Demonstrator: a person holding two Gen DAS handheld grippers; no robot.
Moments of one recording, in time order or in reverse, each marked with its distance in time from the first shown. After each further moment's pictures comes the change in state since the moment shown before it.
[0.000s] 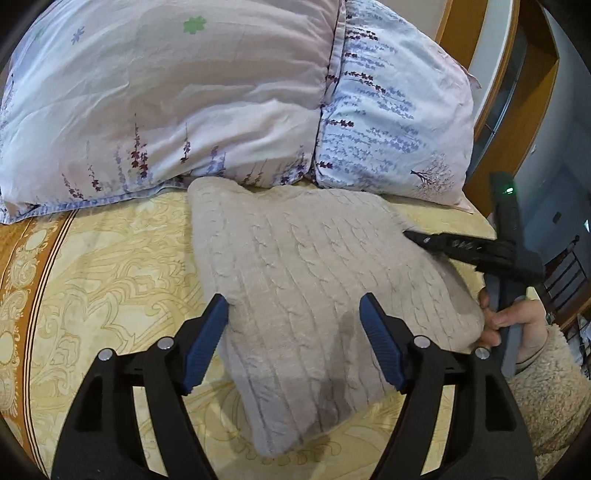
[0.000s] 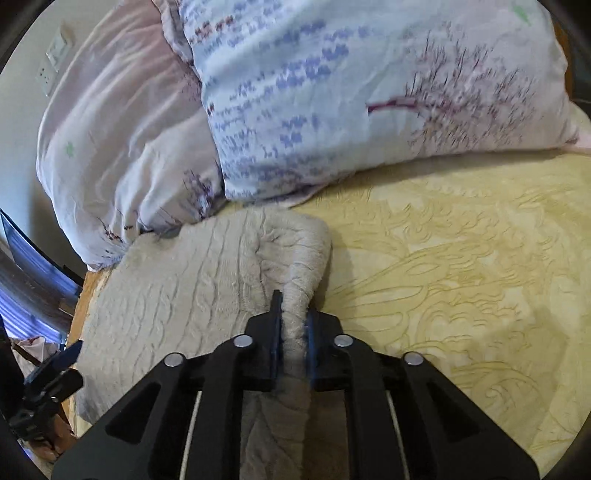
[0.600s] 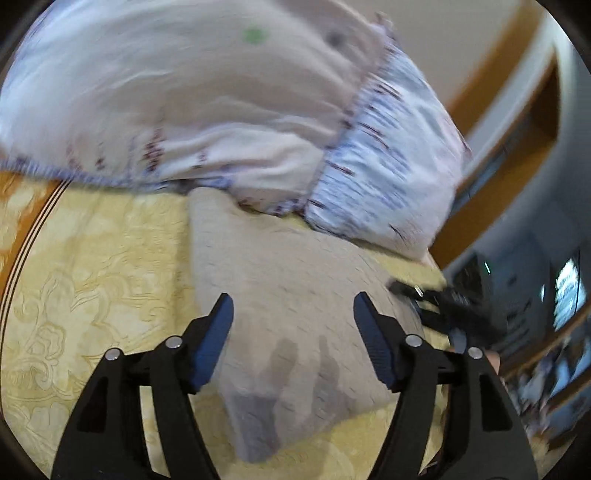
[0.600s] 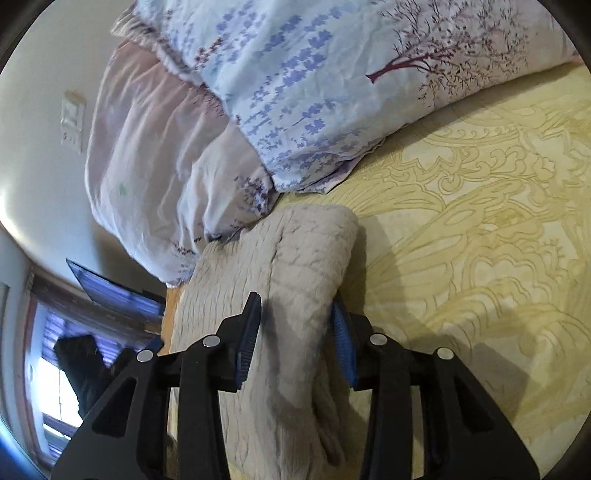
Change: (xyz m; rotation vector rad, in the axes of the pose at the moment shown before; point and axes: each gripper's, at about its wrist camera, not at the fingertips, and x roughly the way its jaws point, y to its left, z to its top) left arm -0.018 0.034 0.019 -0.193 -0.053 -0.205; right arm -0.003 -0.021 -0.005 0.241 0.092 0.326
